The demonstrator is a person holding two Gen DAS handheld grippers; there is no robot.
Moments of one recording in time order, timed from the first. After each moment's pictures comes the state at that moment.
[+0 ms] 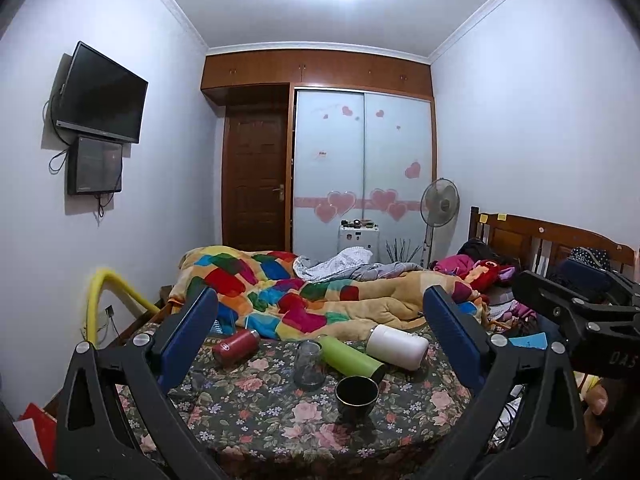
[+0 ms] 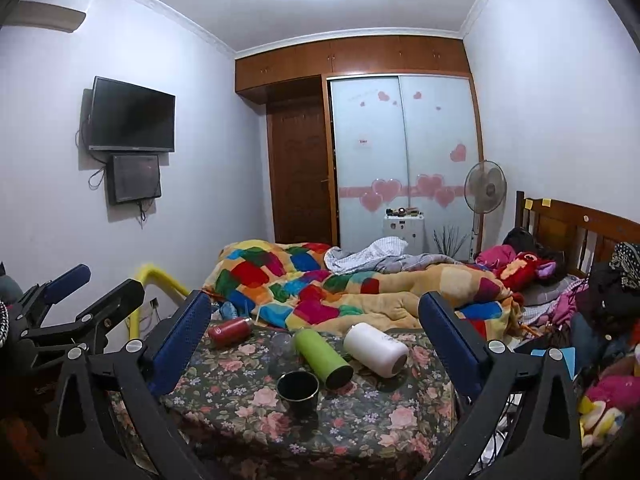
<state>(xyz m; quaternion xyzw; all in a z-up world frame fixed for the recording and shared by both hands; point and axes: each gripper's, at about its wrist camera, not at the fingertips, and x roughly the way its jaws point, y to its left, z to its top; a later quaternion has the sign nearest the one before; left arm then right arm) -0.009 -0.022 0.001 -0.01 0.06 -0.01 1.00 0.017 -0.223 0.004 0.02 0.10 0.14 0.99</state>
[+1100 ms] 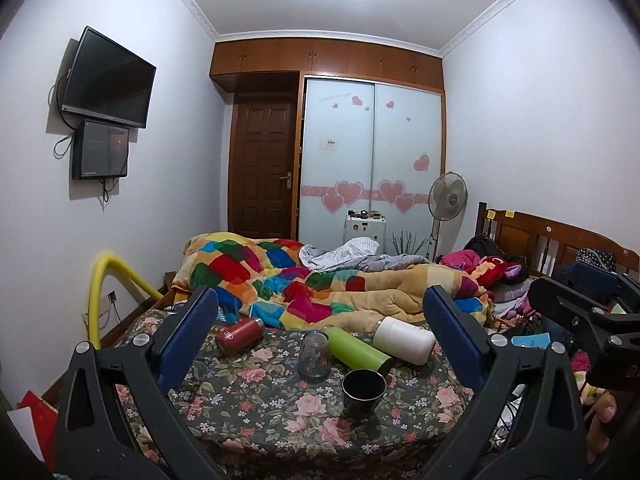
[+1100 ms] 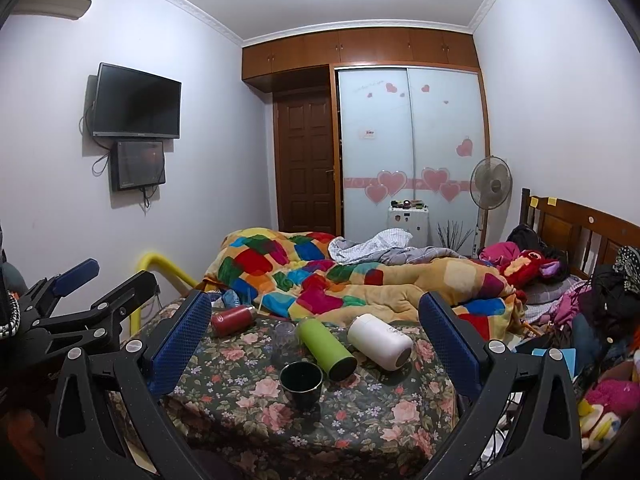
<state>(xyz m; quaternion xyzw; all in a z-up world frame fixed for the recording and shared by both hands) -0.001 -0.012 -0.008 -0.03 0.08 0.00 1.00 0.011 -0.219 0.001 0.01 0.11 0.15 0.98</state>
